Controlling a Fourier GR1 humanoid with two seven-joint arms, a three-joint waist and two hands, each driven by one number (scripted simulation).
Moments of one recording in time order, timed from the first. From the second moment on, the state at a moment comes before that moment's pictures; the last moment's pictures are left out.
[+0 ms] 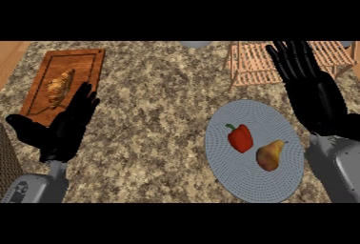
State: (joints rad) left arm -0.15 0.33 -0.14 -1.51 0.41 0.18 0.11; right arm -0.41 -0.40 0.19 -1.62 -0.46 -0.03 -0.18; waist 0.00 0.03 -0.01
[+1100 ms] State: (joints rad) left arm -0.19 0.31 -0.27 -1.44 0.13 0.20 0.00; right arm -0.29 -0.40 0.00 -1.05 -0.29 -0.20 -0.44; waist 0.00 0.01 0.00
